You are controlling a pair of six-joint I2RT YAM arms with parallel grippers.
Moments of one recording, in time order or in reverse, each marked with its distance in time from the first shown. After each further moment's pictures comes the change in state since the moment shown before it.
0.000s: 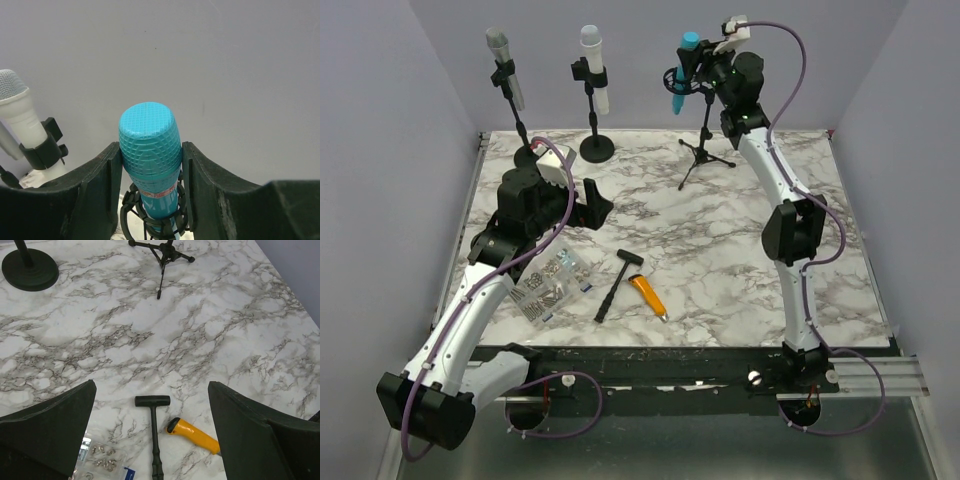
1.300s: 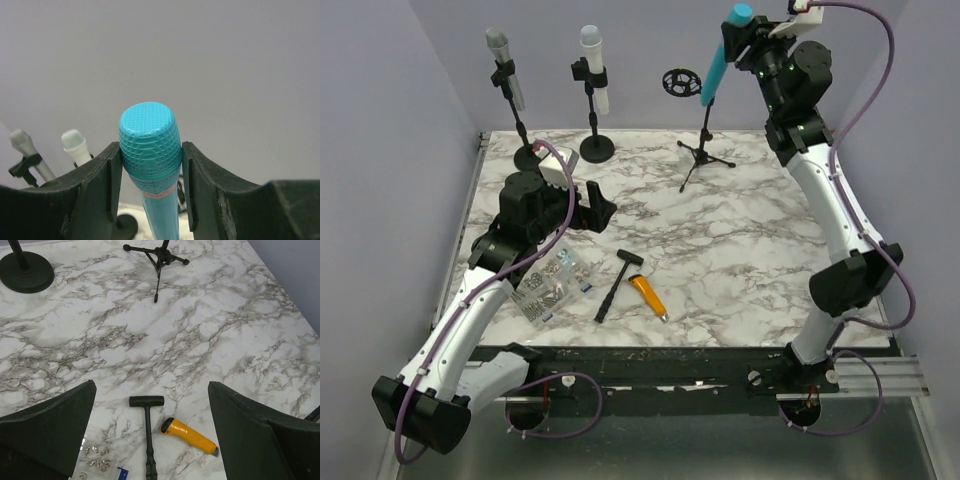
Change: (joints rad) left arm -0.045 -0.024 0.000 -0.006 -0.047 -0.016; right arm 0.009 -0.542 -0.346 -0.090 0.179 0.027
